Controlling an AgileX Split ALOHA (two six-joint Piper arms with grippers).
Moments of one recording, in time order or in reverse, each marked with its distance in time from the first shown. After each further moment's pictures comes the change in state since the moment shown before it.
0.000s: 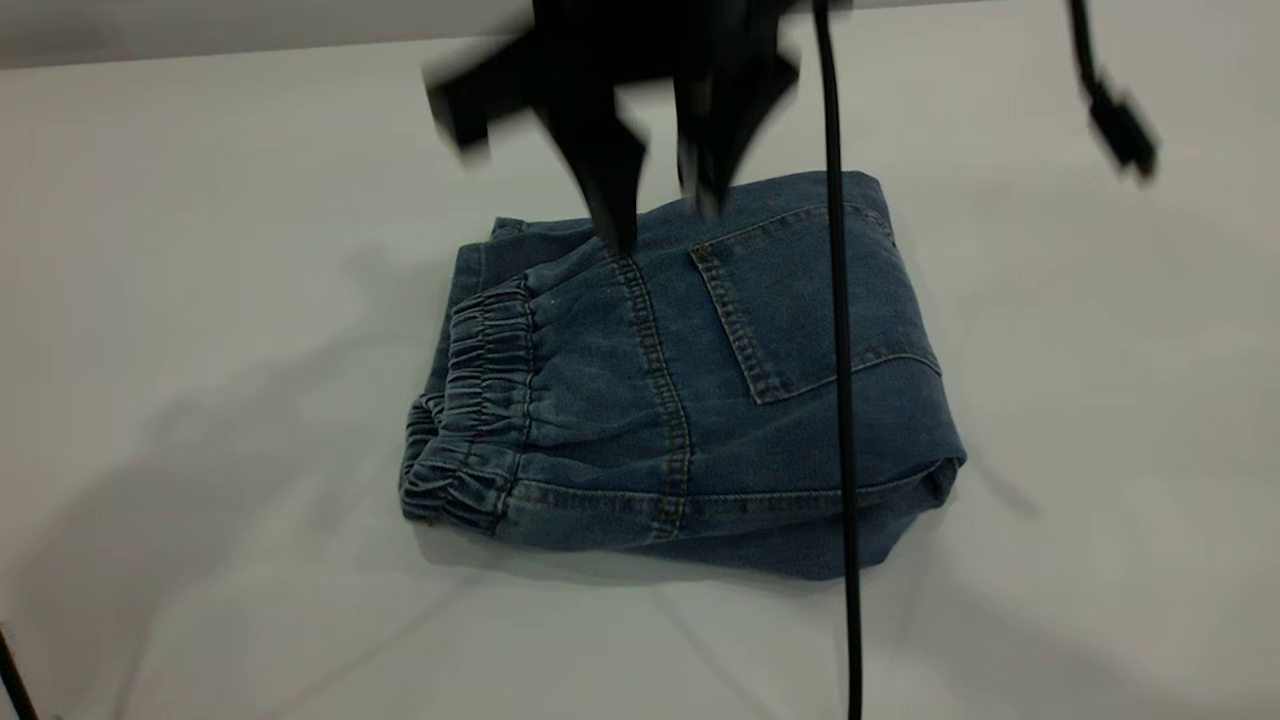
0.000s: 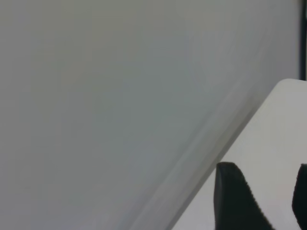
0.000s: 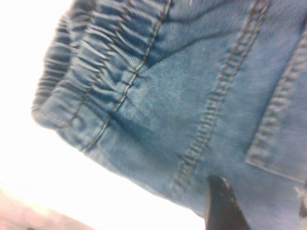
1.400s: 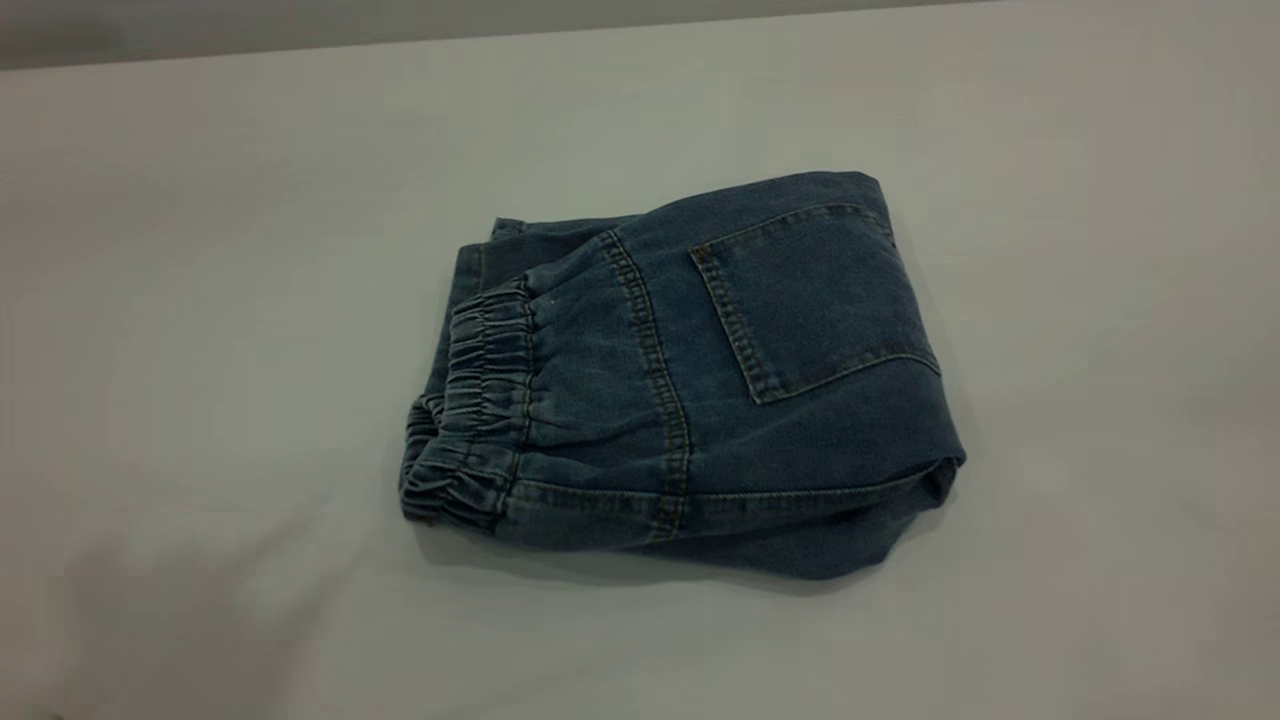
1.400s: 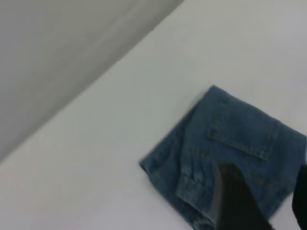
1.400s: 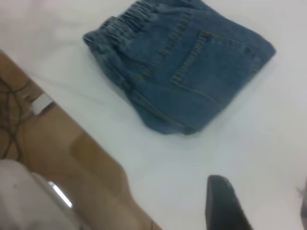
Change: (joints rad) left arm -0.001 -0.554 0.278 0.486 0.499 -0.694; right arm 0.090 -1.425 0.757 -0.094 0.065 -0.162
